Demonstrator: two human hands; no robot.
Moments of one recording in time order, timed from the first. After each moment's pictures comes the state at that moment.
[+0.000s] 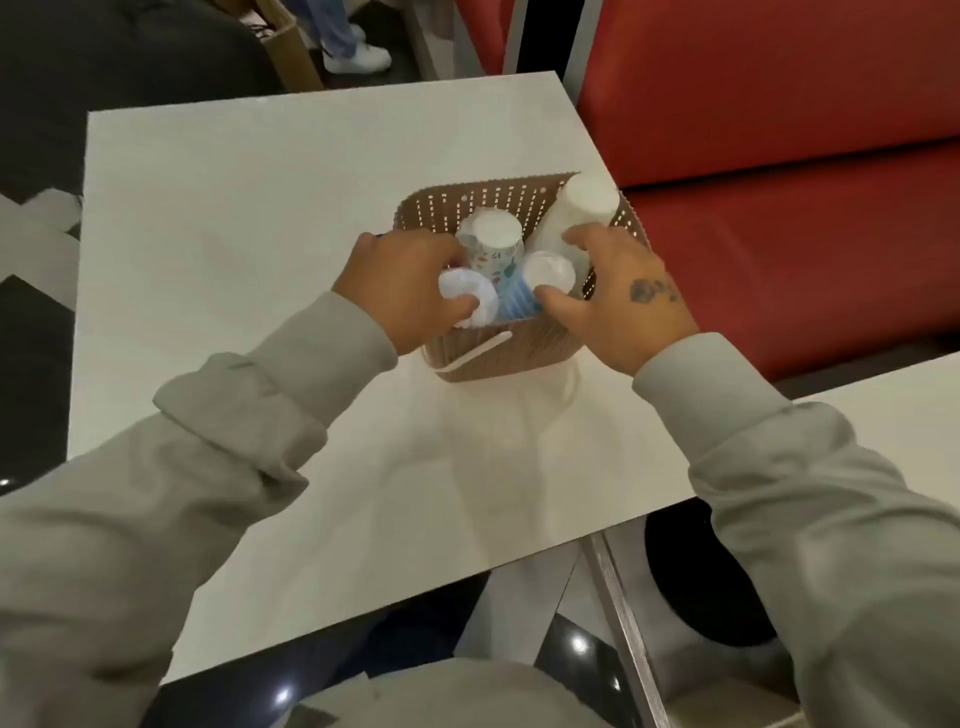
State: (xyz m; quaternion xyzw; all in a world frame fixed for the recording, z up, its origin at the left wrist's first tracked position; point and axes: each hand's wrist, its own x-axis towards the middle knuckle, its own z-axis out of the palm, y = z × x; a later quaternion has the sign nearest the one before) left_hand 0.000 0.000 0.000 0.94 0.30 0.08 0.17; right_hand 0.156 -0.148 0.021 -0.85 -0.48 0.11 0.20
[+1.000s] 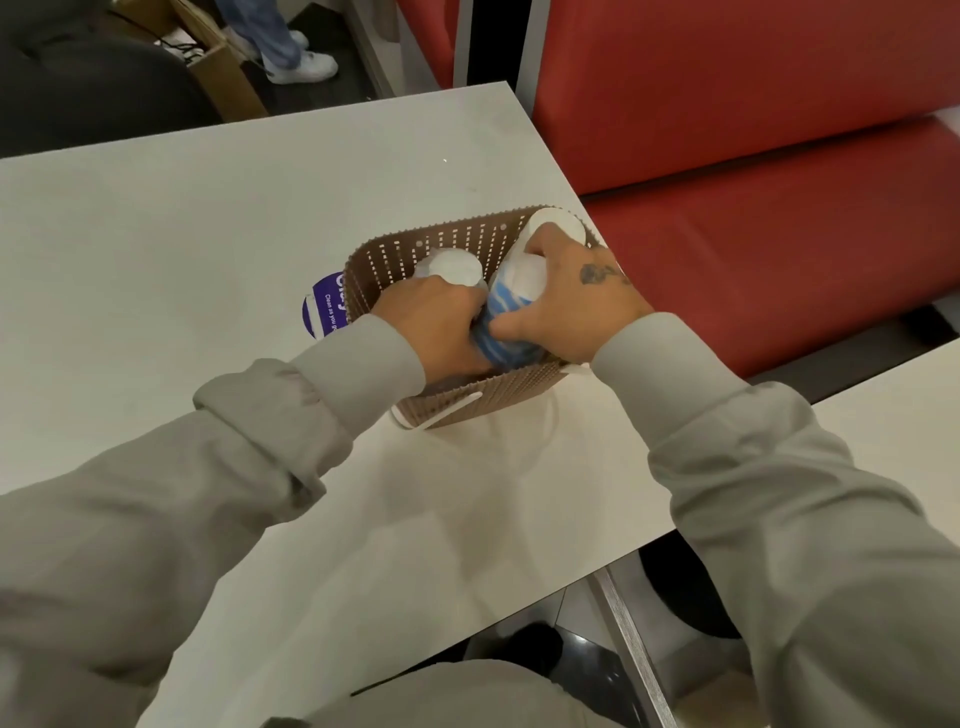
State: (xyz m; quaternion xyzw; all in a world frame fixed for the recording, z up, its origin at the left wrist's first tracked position) left_hand 0.070 0.014 -0.016 0.97 0.20 -0.05 0.14; right_hand 0.179 -0.099 0.039 -0.88 -0.39 0.22 0.17
